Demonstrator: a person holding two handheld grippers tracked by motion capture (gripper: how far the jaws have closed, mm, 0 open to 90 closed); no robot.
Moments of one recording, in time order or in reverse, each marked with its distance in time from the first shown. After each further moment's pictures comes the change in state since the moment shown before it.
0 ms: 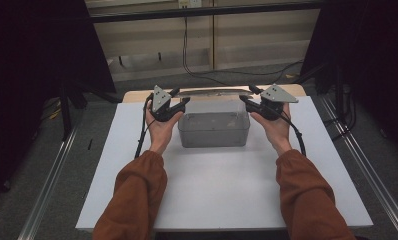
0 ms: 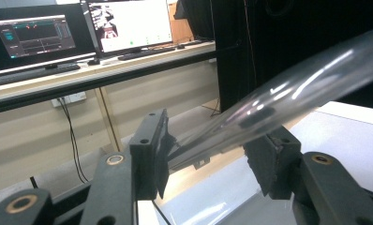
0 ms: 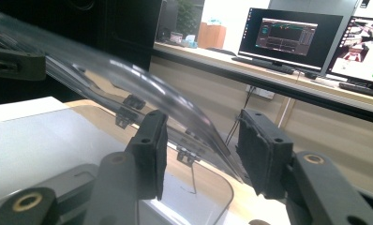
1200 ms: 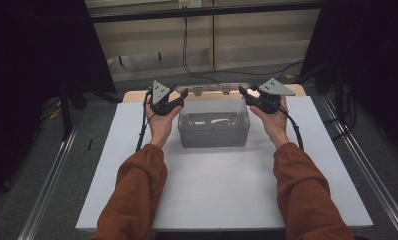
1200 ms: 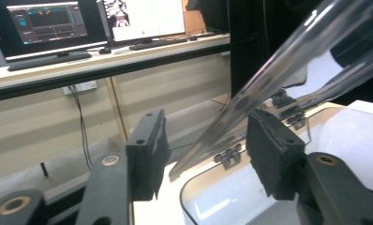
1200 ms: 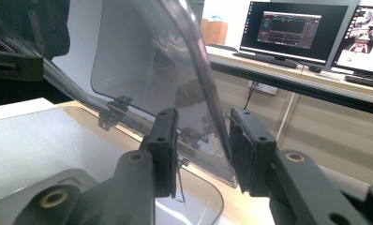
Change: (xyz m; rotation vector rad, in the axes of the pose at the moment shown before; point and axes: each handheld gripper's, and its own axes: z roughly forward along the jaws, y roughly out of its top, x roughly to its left) left arm 0.019 -0.007 0.020 0.036 0.046 -0.035; right arm -0.017 -0.008 0.023 0.003 0.011 0.030
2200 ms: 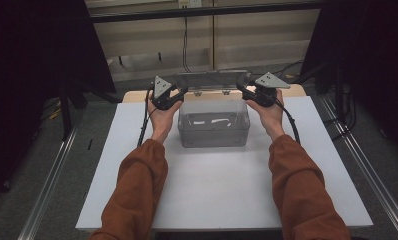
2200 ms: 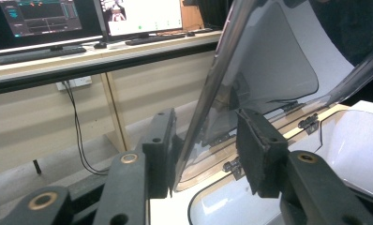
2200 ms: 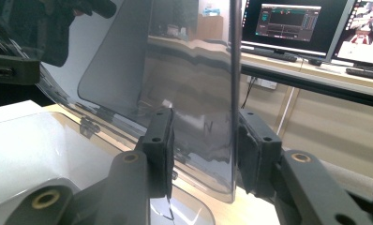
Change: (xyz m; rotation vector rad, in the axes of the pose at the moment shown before) left arm 0.009 0.000 0.018 0.020 -0.024 -0.008; right arm -0.010 -0.001 0.025 0.026 -0.009 0.030
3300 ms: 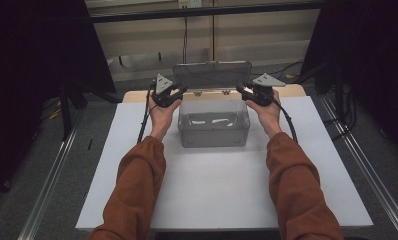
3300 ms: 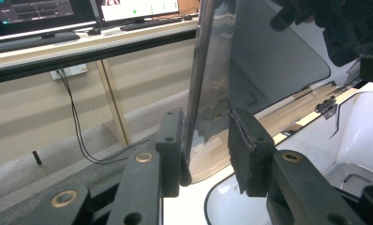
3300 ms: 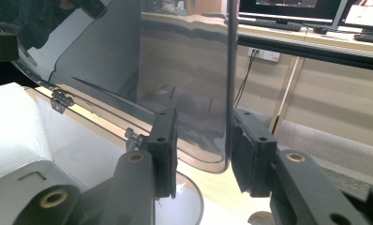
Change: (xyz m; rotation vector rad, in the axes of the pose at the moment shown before) left arm 0.011 -0.005 0.014 0.057 -0.017 0.010; right arm -0.011 -0.021 0.022 0.084 -0.003 0.049
